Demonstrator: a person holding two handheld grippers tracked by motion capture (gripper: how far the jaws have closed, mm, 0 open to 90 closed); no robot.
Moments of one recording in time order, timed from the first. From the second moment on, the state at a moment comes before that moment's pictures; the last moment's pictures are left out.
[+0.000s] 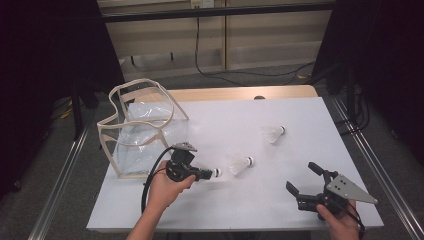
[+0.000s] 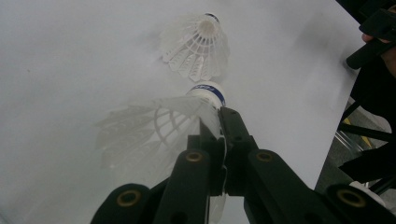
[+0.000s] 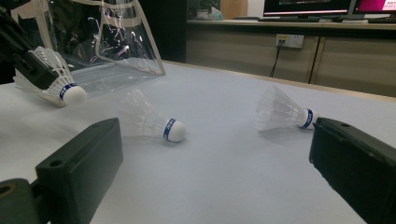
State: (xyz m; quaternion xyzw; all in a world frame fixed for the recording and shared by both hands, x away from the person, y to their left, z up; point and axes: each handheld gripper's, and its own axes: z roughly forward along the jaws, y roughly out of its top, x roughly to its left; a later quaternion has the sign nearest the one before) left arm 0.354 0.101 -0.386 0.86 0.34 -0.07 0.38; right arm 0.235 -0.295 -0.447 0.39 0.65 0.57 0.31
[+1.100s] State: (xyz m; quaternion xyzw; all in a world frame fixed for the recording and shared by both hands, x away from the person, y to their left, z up) left arm 0.361 0.098 -0.370 0.86 0.34 -0.07 0.38; right arm 0.239 -0.297 -0.448 0.39 0.65 0.57 0.32
